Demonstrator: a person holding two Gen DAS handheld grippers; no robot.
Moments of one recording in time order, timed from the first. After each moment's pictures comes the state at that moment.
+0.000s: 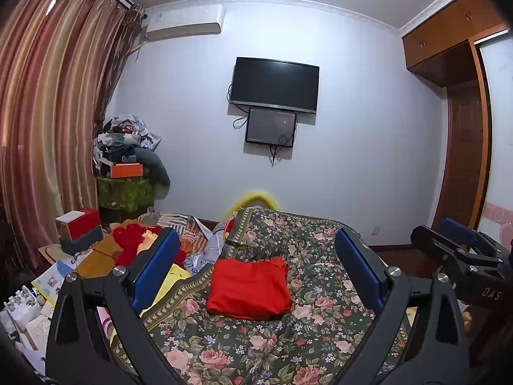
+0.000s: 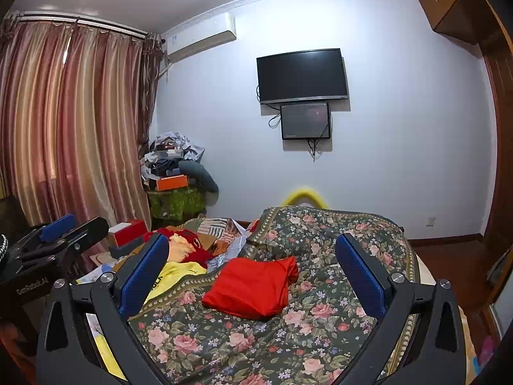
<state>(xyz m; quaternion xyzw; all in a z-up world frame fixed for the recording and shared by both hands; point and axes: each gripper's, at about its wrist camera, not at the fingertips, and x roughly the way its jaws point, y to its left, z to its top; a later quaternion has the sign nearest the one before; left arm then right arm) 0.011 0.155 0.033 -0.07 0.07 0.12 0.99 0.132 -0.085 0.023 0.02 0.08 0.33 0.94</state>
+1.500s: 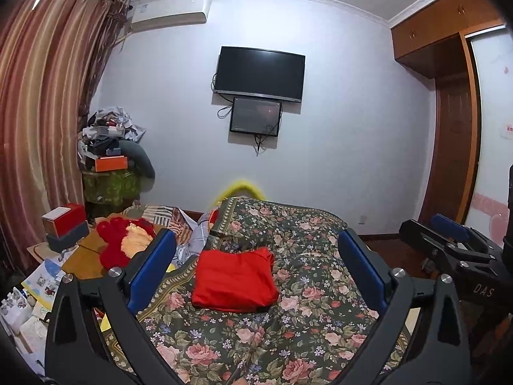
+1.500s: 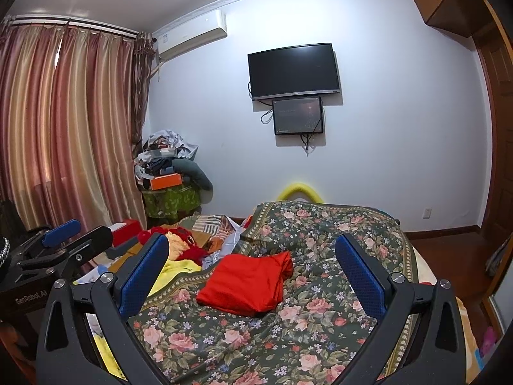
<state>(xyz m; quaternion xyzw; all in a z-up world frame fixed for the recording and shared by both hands) 0.022 0.157 0.029 -0.07 0.09 0.08 0.99 0.133 -0.083 0.024 0.03 0.09 0.31 0.94</state>
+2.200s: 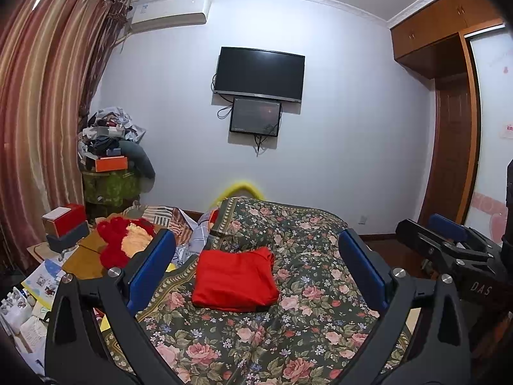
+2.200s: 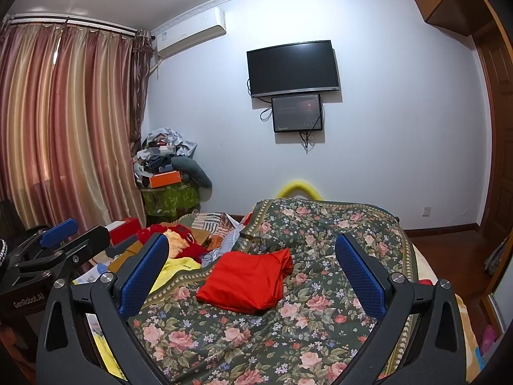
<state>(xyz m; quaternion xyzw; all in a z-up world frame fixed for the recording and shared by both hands) 0.020 0.156 0.026 -0.07 0.09 0.08 0.99 0.136 -0.077 0.022 0.03 0.10 0.31 0.94</state>
